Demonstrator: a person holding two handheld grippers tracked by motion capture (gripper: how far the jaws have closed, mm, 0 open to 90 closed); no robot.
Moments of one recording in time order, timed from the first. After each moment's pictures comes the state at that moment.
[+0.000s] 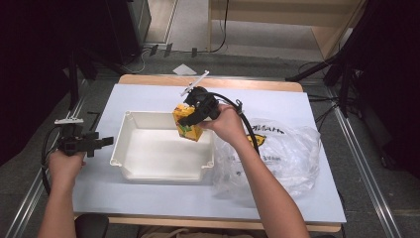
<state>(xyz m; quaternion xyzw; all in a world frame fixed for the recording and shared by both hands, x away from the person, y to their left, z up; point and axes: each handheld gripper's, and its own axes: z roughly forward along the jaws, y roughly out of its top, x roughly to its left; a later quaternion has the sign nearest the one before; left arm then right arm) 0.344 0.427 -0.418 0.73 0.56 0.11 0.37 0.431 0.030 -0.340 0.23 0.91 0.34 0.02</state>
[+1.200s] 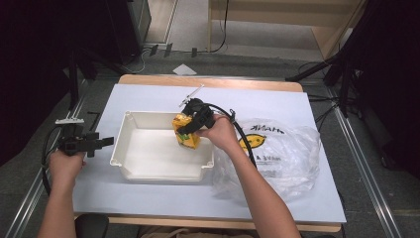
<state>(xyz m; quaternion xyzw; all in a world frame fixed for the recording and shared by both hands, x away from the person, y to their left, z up) 0.345 0.427 -0.420 0.73 0.56 0.11 0.37 0.441 0.042 -0.393 0.23 0.91 0.33 0.00</state>
